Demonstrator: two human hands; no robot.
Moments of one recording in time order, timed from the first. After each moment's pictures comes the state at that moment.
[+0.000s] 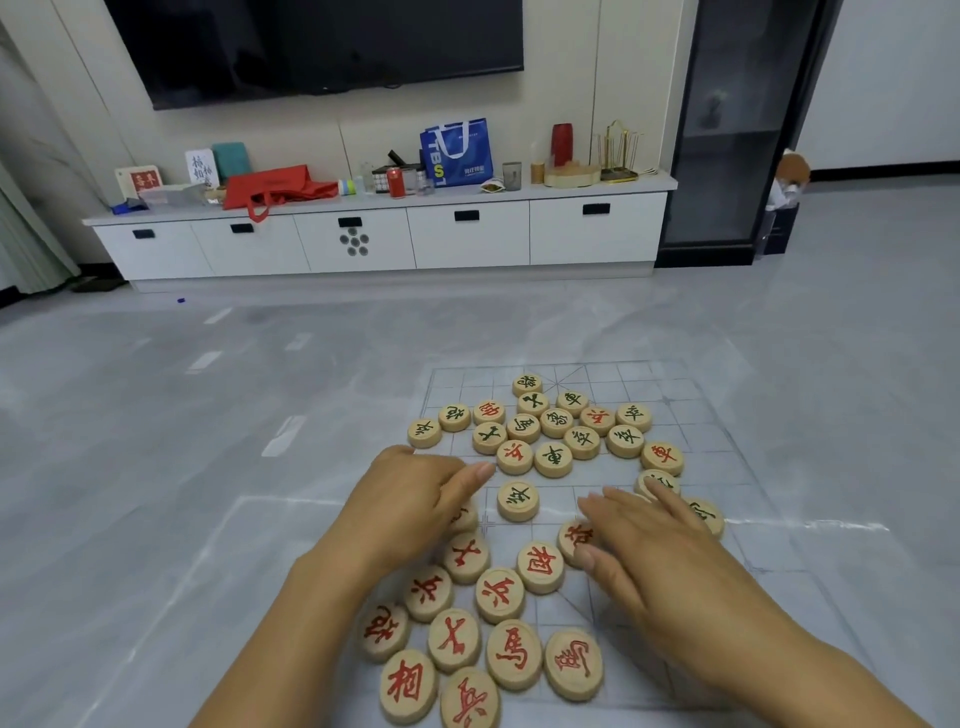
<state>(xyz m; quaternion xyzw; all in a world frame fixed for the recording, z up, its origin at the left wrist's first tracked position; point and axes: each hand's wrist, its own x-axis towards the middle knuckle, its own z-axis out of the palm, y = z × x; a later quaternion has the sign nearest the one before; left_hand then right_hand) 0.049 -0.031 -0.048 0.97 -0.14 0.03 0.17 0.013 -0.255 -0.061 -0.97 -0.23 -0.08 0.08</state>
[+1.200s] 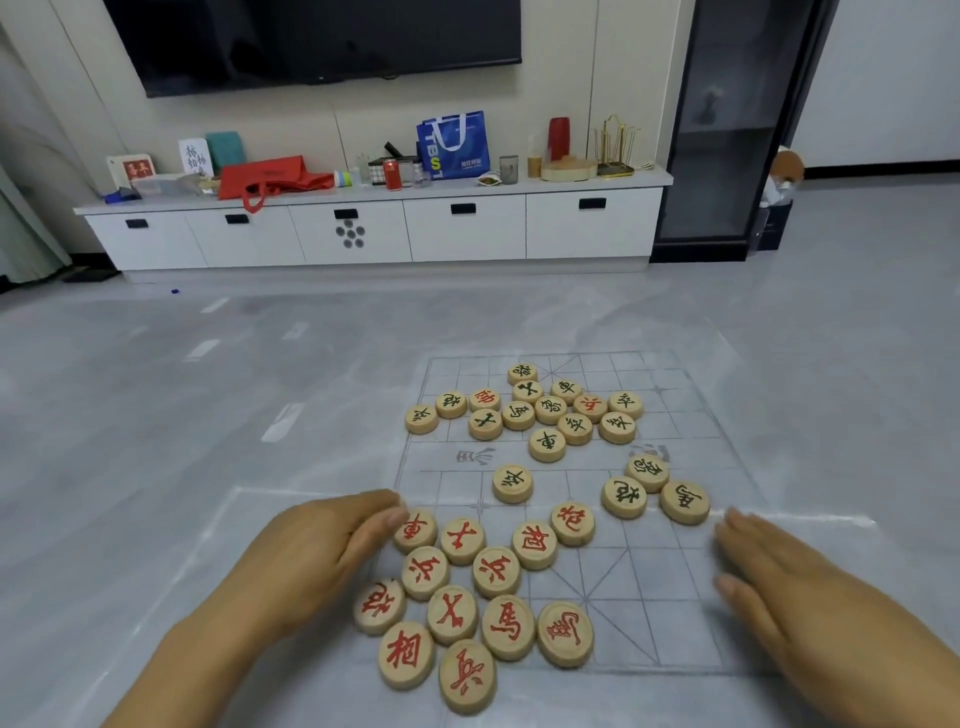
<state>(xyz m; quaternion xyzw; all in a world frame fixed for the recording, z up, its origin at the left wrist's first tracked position) -0.007 0.022 -0.055 0.98 -0.06 -0.01 0.20 -0.019 -0.329 -0.054 -0.99 -0.06 0.11 0.11</state>
